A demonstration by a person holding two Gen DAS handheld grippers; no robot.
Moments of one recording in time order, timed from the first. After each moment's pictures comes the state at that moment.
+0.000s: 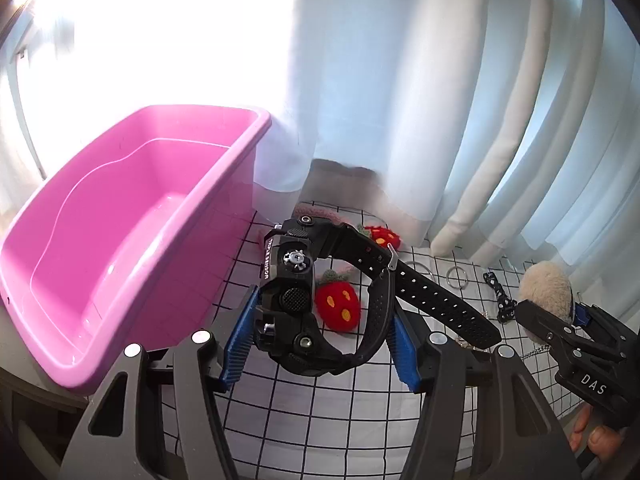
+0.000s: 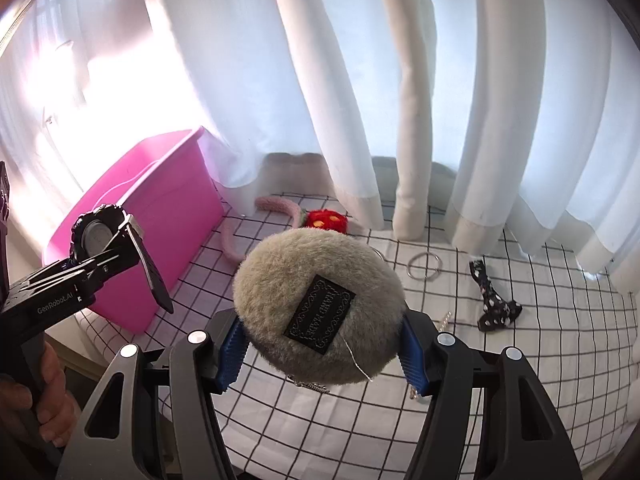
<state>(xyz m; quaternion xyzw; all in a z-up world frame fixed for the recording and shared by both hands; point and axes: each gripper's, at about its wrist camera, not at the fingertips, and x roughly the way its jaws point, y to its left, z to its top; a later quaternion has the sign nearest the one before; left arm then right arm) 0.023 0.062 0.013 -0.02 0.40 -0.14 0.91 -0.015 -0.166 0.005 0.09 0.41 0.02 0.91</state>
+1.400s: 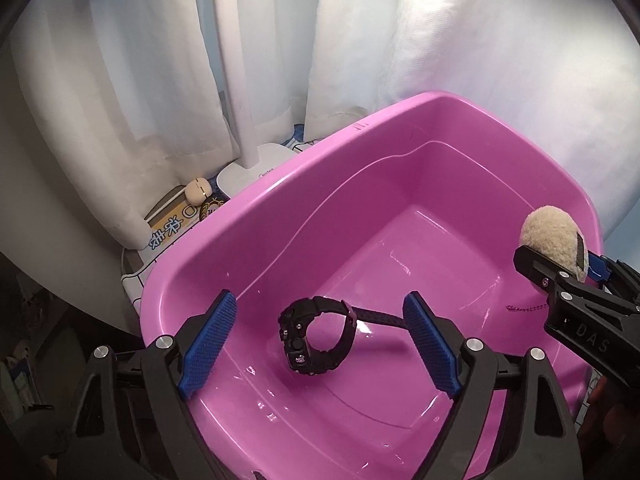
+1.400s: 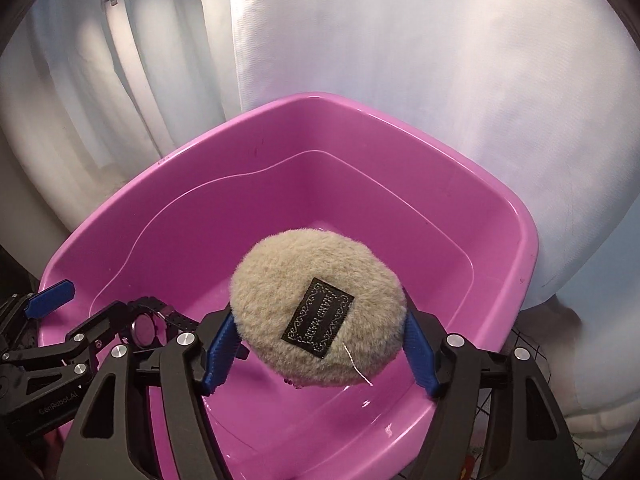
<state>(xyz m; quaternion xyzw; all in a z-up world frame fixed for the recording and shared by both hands) 0.124 0.283 -0.009 -0.09 0.46 0.14 0.87 0.211 0.115 -0.012 -0.06 0.46 0.20 0.86</state>
